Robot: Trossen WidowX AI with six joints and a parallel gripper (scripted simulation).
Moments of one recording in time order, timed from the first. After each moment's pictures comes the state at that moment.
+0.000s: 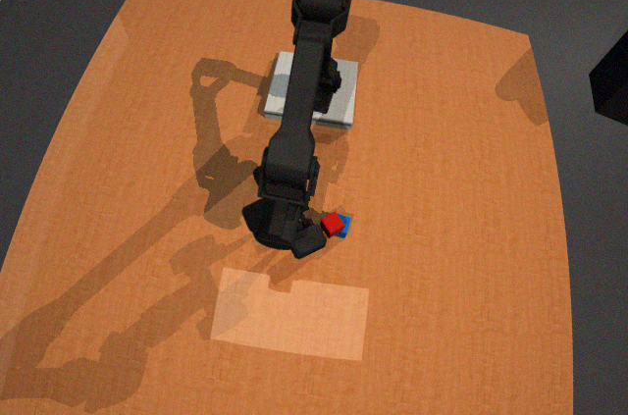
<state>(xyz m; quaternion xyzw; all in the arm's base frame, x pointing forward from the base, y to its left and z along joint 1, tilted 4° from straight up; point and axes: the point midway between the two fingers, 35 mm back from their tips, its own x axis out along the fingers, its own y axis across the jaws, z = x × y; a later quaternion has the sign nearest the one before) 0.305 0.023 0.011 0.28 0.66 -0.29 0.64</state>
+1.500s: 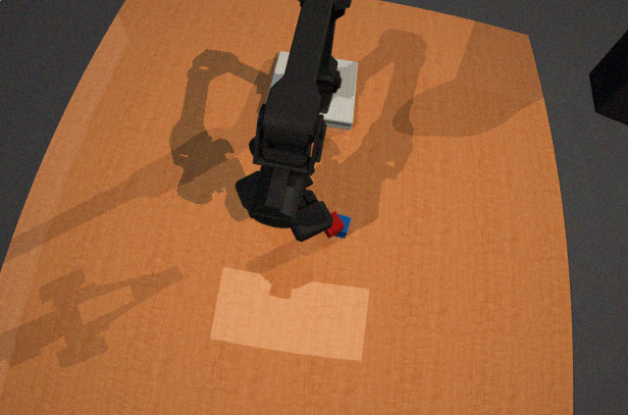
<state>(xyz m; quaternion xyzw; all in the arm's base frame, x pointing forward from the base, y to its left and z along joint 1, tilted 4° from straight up) 0.308 0.024 0.116 0.28 0.66 -0.29 0.64</state>
